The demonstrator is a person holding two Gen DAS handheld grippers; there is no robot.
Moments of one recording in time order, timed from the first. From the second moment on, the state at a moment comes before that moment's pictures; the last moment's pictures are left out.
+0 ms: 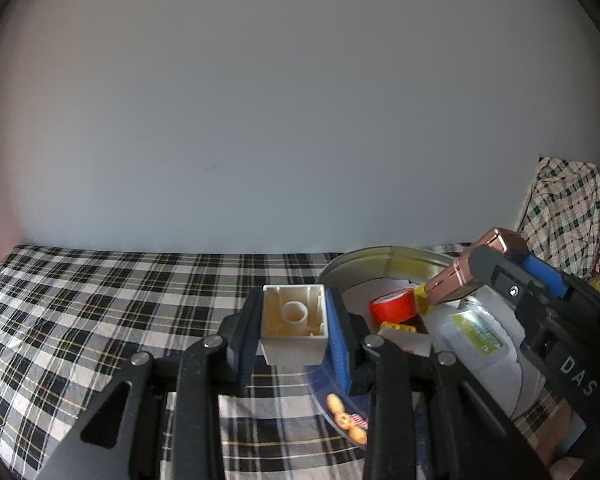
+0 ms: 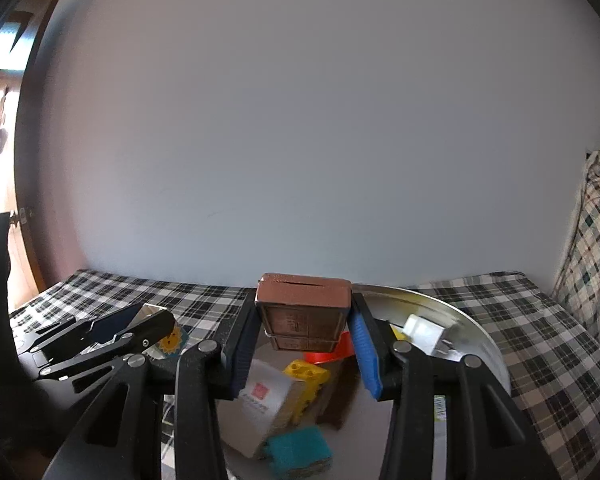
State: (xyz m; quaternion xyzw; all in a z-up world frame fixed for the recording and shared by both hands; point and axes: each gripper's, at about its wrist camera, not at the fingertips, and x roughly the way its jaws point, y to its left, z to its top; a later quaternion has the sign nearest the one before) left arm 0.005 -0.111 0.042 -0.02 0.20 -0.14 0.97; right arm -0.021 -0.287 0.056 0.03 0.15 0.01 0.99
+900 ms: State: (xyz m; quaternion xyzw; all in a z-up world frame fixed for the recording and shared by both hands) left arm 0.016 -0.194 0.053 0.00 0.21 -0.20 0.96; right arm -0.006 -0.357 0.065 0.07 0.15 -0.08 0.98
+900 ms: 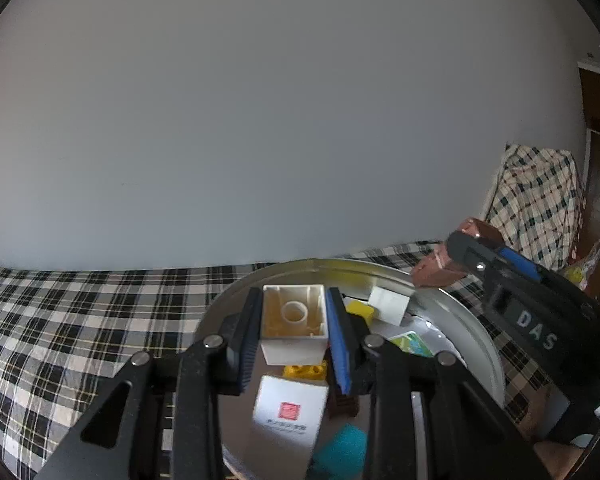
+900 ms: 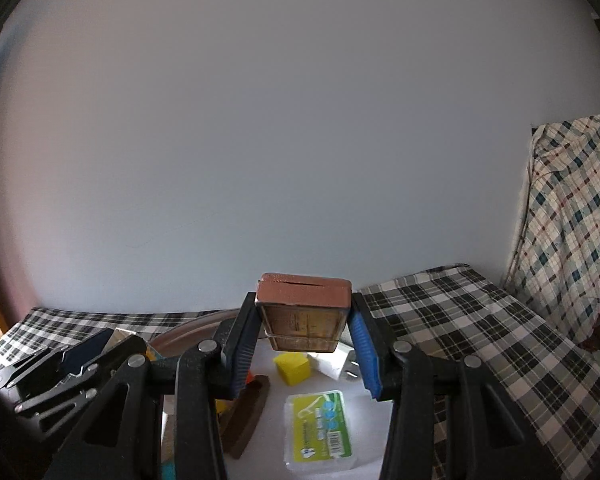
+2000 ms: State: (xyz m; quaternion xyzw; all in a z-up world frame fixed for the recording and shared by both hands) left arm 0.033 -0.228 0.044 0.03 0.27 -0.20 0.94; right arm 0.027 -0.385 0.058 0.08 0.20 -0.11 0.97
